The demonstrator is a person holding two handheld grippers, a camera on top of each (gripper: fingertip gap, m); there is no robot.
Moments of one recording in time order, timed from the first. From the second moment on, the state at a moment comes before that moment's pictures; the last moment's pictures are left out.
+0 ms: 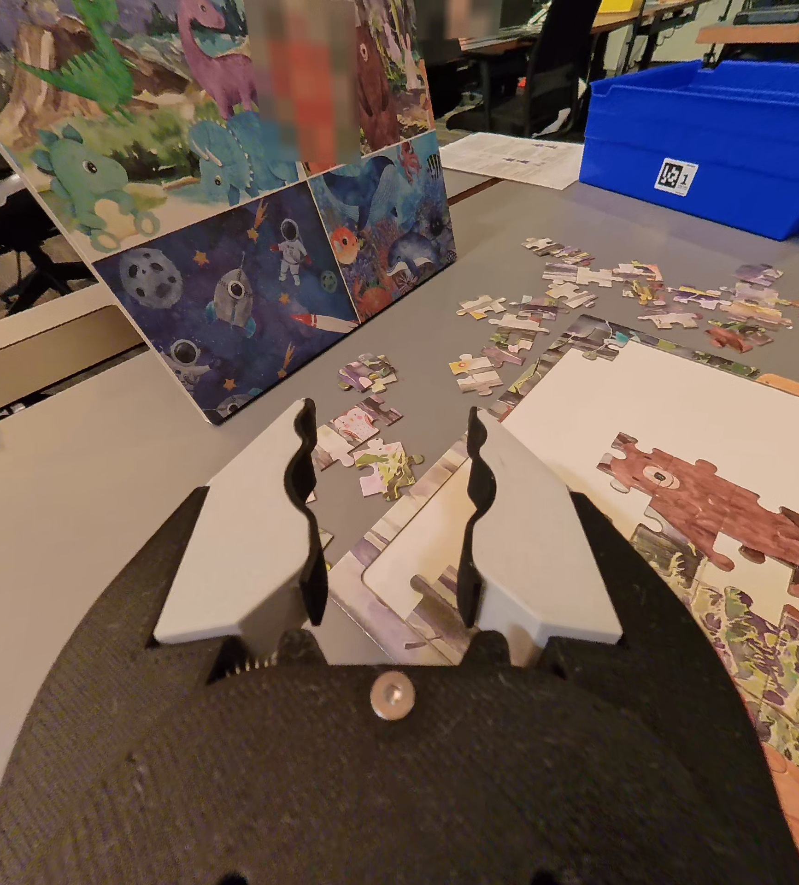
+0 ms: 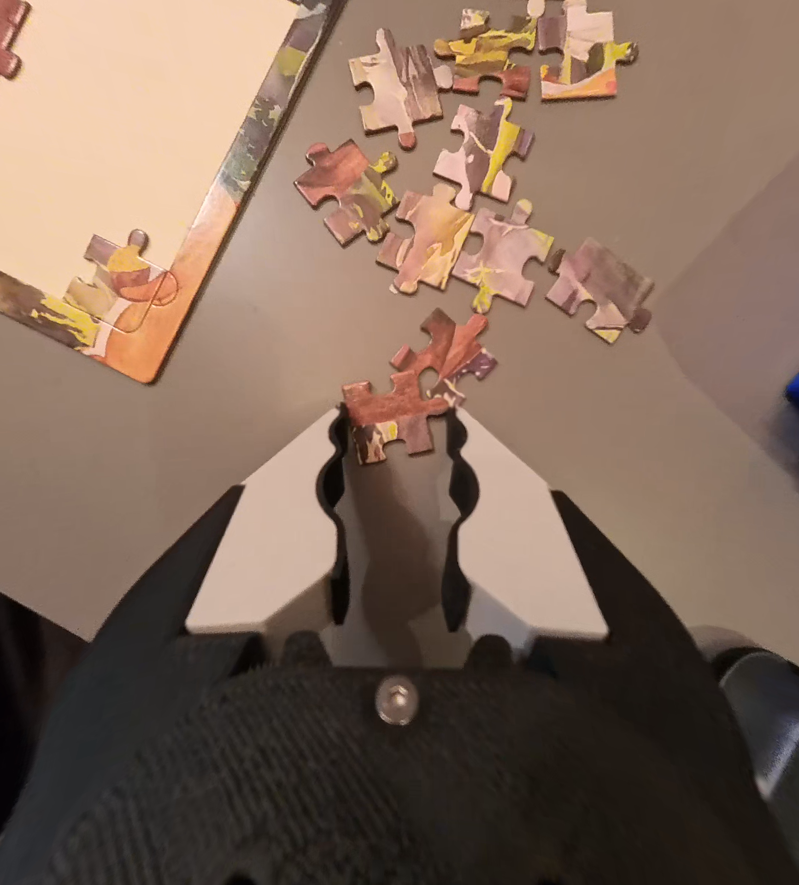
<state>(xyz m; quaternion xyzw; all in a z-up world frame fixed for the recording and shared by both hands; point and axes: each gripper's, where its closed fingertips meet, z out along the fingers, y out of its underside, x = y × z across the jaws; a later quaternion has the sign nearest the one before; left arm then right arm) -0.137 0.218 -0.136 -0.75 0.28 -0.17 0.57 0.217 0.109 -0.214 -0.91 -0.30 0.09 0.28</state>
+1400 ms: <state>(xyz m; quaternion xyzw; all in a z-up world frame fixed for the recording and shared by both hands) -0.129 0.216 -0.138 -0.75 0.30 -0.17 0.57 0.281 0.174 -0.212 -0.91 -0.11 0.04 0.40</state>
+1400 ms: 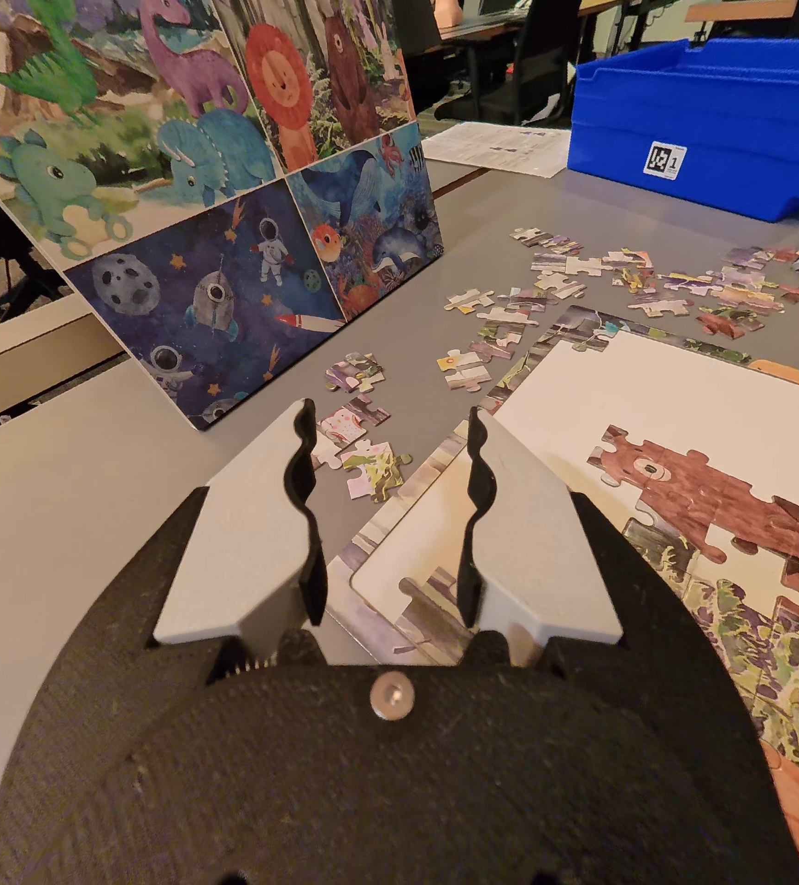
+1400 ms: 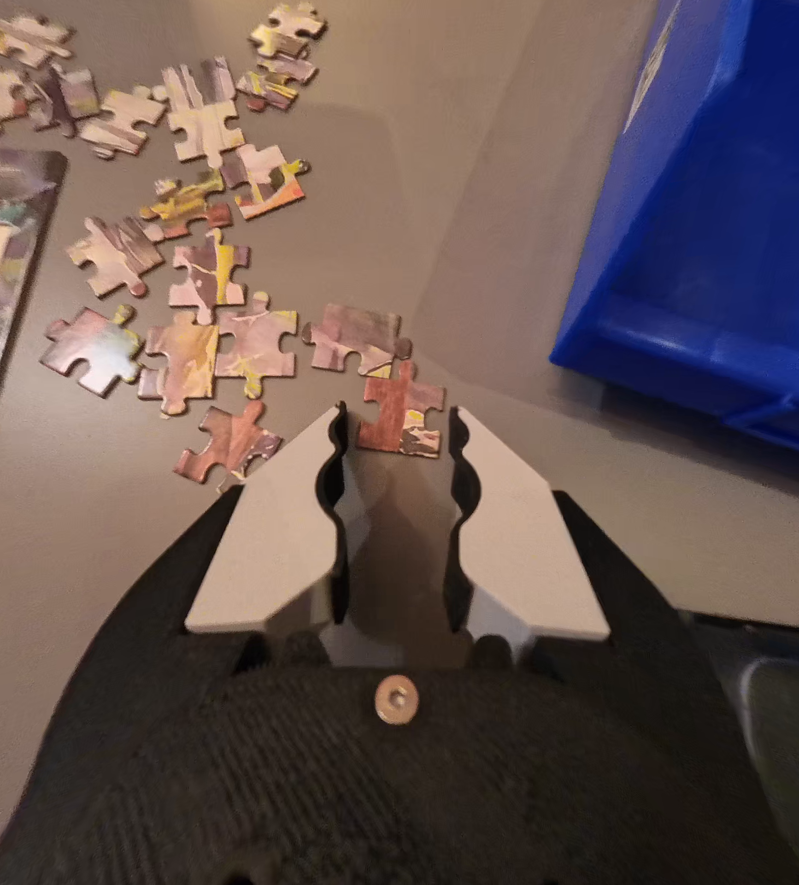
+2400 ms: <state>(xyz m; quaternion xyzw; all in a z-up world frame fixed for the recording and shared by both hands) -0.033 0.165 -0.106 -0.69 0.38 -0.27 0.55 0.235 0.103 -0.166 -0.86 -0.12 0.17 0.47</state>
